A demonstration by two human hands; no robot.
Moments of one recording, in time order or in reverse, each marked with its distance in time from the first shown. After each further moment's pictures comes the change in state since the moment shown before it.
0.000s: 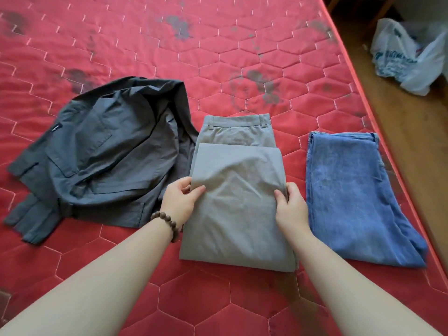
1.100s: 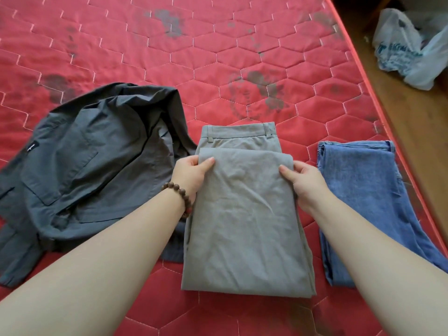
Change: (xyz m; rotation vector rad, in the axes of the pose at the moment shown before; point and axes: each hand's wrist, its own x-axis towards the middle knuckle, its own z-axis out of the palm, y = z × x) left_hand 0.106 0.050 0.022 -0.165 -0.004 -0.115; right_hand 0.108 -0.045 0.003 0.547 -0.198 0.259
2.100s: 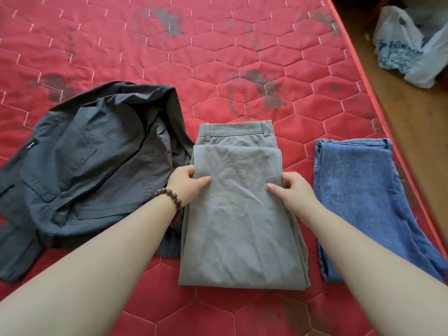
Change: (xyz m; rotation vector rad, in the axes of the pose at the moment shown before) left_hand -0.011 -0.016 -0.016 0.503 -0.041 0.112; right_hand -0.012 0.023 -0.013 -0.708 -0.041 -0.214
